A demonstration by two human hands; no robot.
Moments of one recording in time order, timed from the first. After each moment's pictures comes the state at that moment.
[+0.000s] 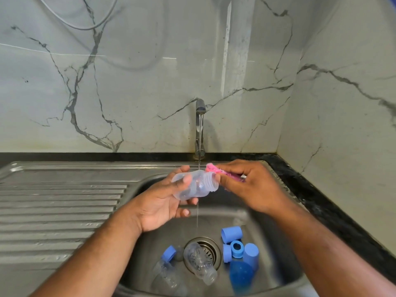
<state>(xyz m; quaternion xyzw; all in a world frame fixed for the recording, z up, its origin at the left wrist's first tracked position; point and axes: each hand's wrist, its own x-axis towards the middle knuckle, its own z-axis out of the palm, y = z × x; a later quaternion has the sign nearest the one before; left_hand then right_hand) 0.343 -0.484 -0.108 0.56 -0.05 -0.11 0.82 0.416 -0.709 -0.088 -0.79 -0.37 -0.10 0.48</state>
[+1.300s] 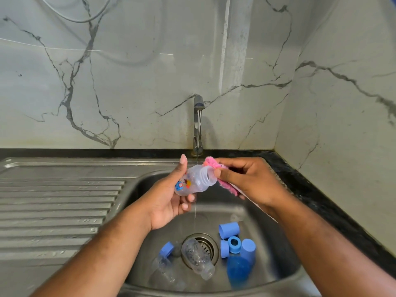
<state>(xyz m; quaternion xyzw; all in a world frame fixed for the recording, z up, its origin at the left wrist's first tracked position) 0.348 -0.503 -0.108 0.59 0.05 -0.06 0.81 0.407 -0.709 -0.084 -0.73 -0.30 0.03 0.62</state>
